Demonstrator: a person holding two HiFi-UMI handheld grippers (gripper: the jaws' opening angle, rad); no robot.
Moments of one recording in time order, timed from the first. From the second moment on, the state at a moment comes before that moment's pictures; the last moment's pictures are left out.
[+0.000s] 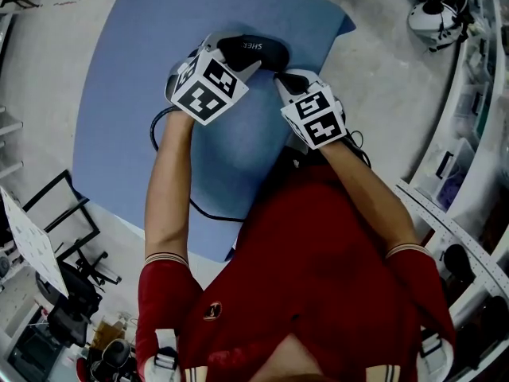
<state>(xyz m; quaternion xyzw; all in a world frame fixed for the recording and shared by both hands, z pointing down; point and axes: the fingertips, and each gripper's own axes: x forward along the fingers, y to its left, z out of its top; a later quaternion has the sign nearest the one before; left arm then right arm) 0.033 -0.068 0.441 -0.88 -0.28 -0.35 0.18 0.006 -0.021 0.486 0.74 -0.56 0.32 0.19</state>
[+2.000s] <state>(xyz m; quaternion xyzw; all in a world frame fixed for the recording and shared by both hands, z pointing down) -0.041 0.020 0.257 -0.95 0.31 0.03 -0.04 0.024 0.045 0.265 0.51 -0.86 0.00 -0.01</state>
